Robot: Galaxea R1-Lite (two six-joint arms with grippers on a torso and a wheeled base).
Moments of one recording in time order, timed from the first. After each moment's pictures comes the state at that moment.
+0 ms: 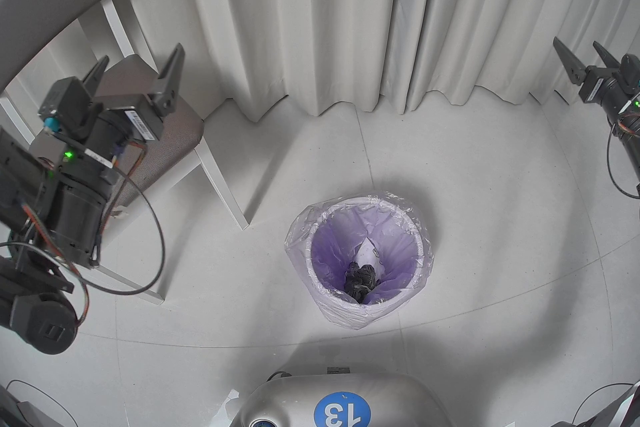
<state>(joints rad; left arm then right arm) -0.48 1.56 -0.57 -1.55 0.30 0.25 -0.03 1.59 -0.83 -1.25 0.15 -0.06</state>
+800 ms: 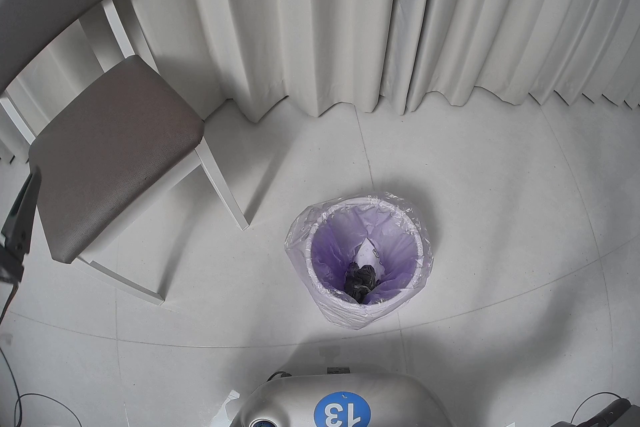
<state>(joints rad) -0.36 0.77 -0.26 -0.84 0.32 0.27 -0.03 0.66 -0.77 -0.24 0.16 0.04</state>
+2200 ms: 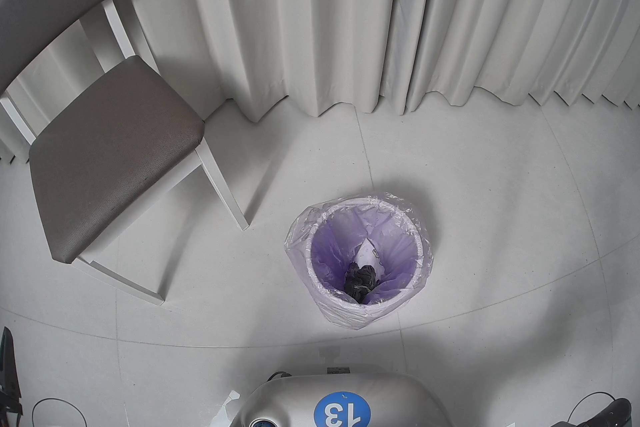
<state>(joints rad) -0.18 0.01 -0.31 0.17 0.31 0.10 -0.02 0.04 -0.80 0.63 -0.03 -0.02</state>
